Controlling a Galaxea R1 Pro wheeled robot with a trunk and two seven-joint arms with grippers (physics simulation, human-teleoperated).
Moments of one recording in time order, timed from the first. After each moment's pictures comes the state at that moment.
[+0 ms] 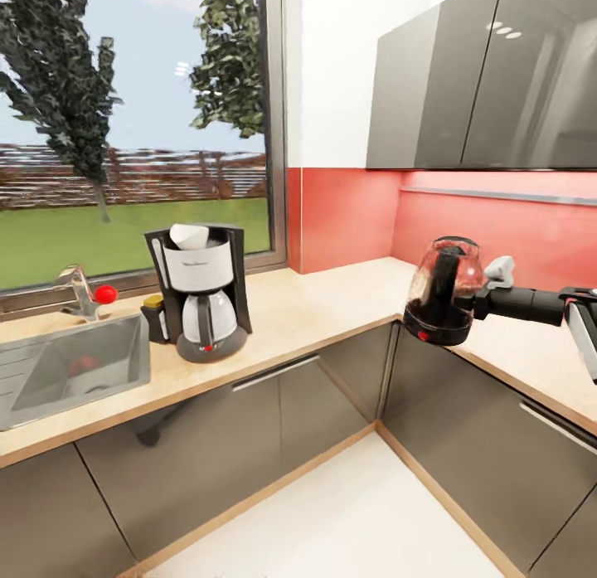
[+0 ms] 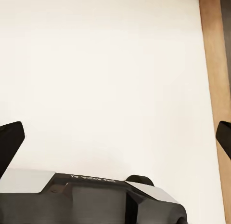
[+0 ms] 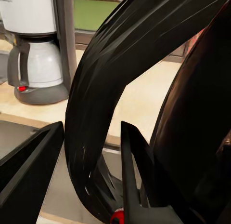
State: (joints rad) left arm -0.15 0.11 0.02 -0.03 0.54 -0.20 -0.66; right arm -0.95 -0.54 -0.04 -1.13 -0.15 0.53 1.13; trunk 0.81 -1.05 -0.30
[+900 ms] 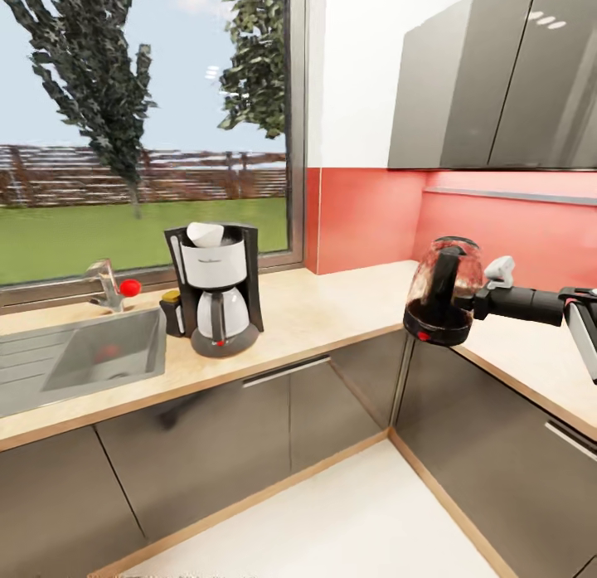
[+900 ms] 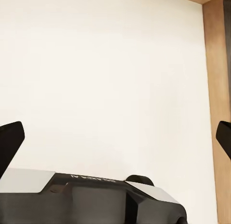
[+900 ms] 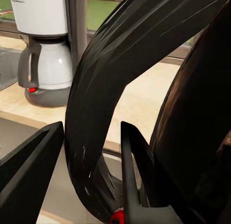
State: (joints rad) left arm -0.15 0.11 0.02 -0.03 0.54 -0.20 -0.66; right arm -0.95 -0.54 -0.04 -1.12 -0.15 0.53 1.13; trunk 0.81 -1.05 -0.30
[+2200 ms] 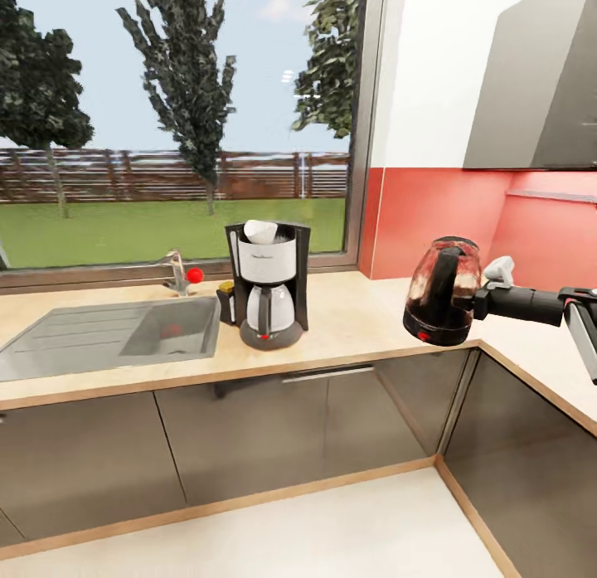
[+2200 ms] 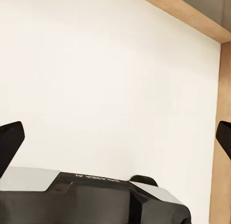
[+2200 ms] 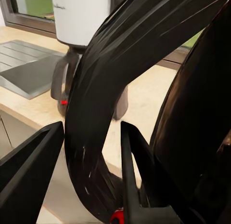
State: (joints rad) left arm -0.15 0.11 0.02 -0.03 0.54 -0.20 -0.64; right arm -0.95 -0.54 -0.04 -1.12 -0.15 0.53 1.13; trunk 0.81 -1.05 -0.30
